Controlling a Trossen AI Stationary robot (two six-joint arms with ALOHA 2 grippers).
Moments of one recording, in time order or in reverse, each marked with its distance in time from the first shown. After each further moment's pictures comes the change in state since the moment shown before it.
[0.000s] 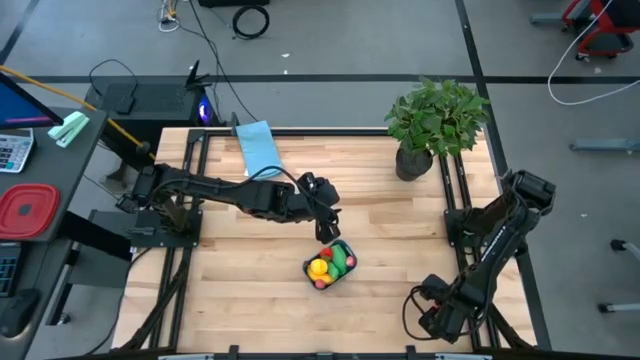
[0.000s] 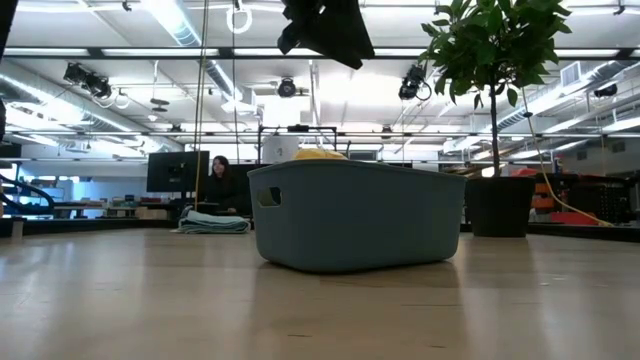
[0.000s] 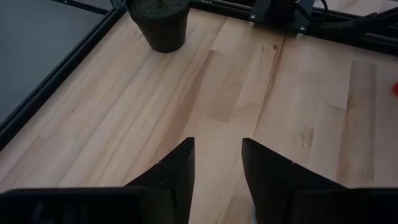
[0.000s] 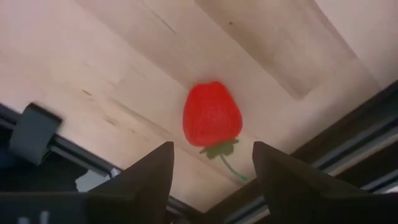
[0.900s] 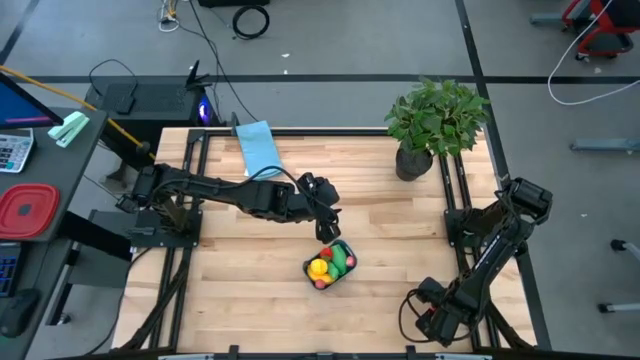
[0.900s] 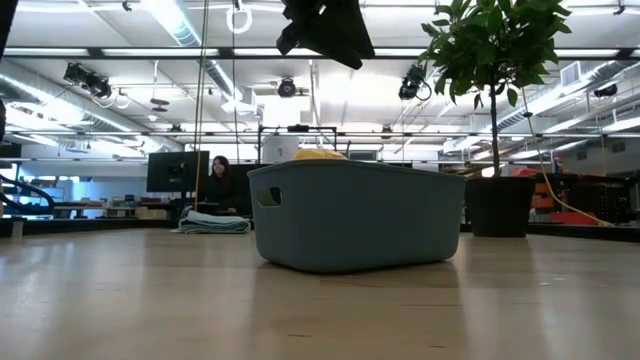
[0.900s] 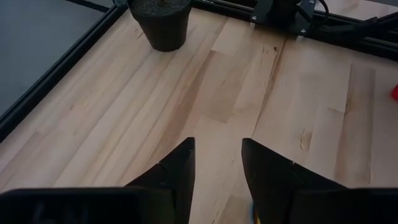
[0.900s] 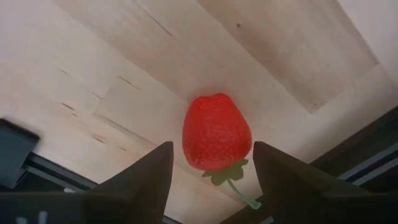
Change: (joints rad) left arm 0.000 0.000 0.000 0.000 0.000 -0.026; right arm 0.000 0.075 -0.010 0.047 -0.004 -0.010
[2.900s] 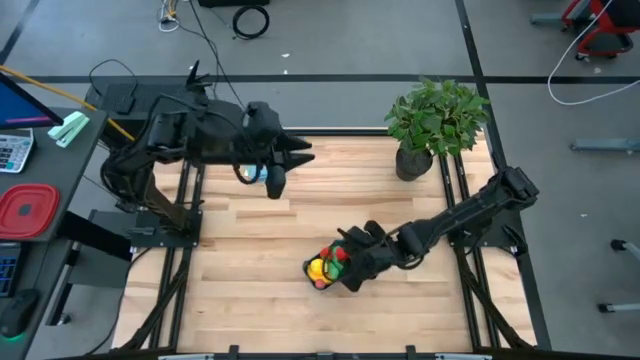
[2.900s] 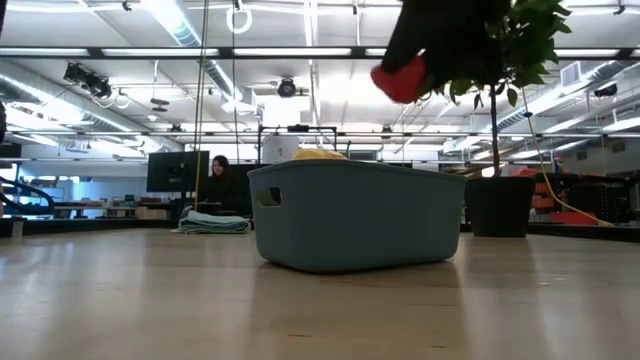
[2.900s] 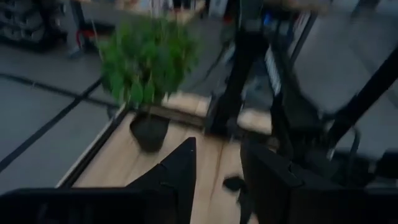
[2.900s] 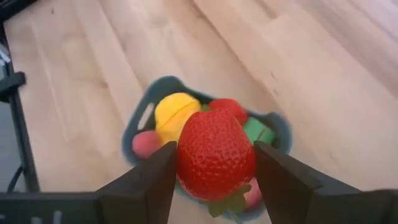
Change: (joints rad) left arm 0.067 -0.117 0.776 -0.485 0.172 0.132; right arm -0.579 -0.005 0.267 0.252 0.582 -0.977
